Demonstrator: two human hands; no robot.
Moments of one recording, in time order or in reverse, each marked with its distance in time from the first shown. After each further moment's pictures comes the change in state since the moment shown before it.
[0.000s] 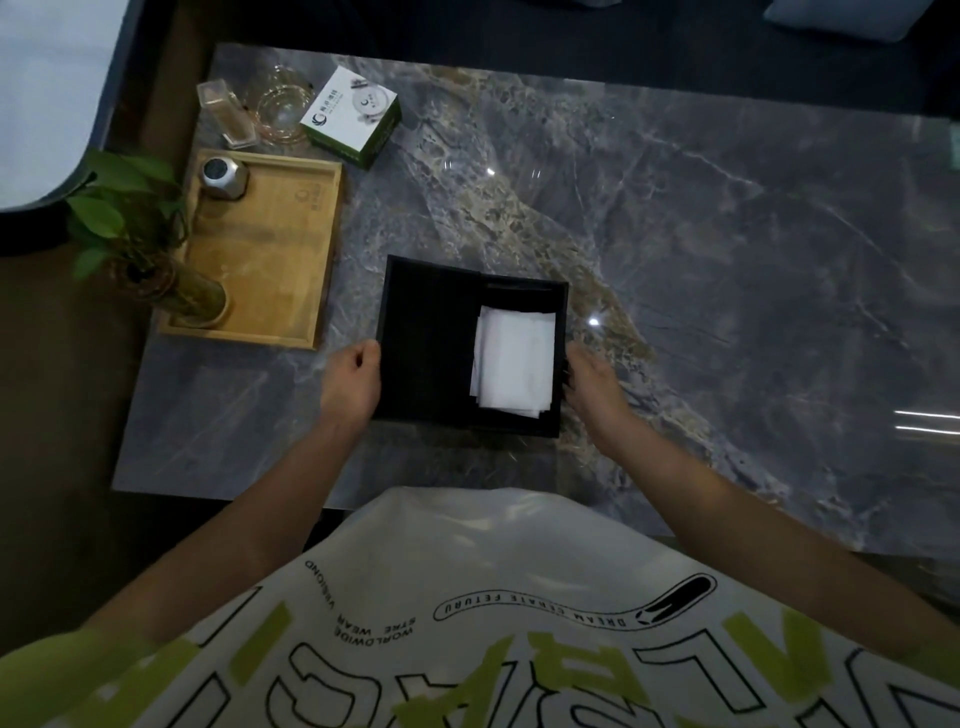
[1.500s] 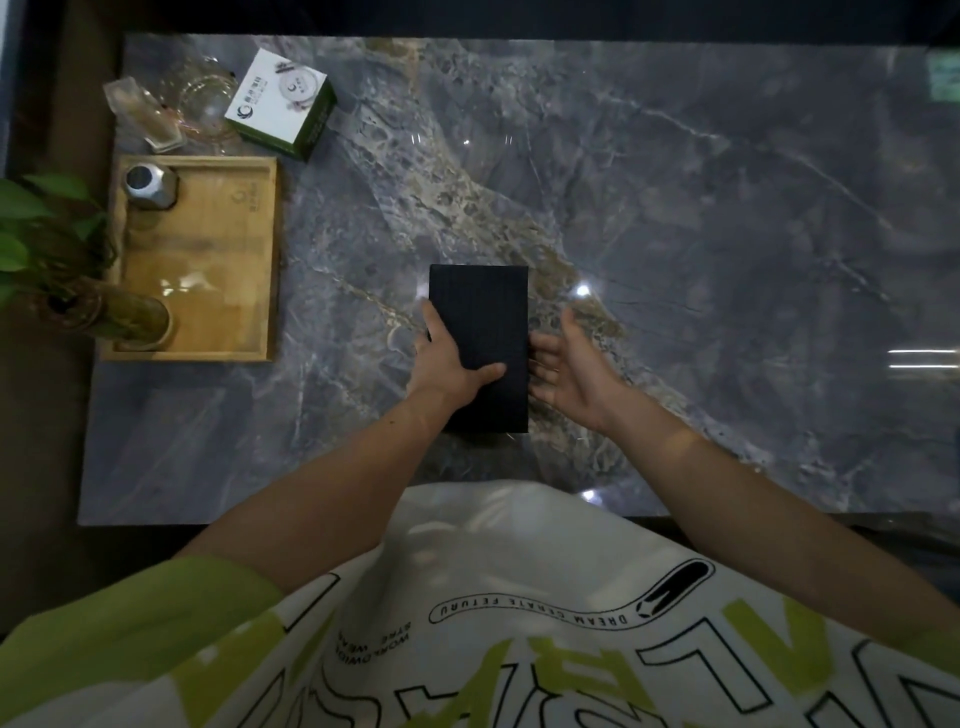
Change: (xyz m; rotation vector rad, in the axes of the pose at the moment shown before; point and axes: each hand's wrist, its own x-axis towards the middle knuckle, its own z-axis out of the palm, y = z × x) left_hand -0.012 0.056 0.120 0.316 -0.358 0.062; right_hand 0.001 -0.028 -0.022 0.343 -0.213 0.351
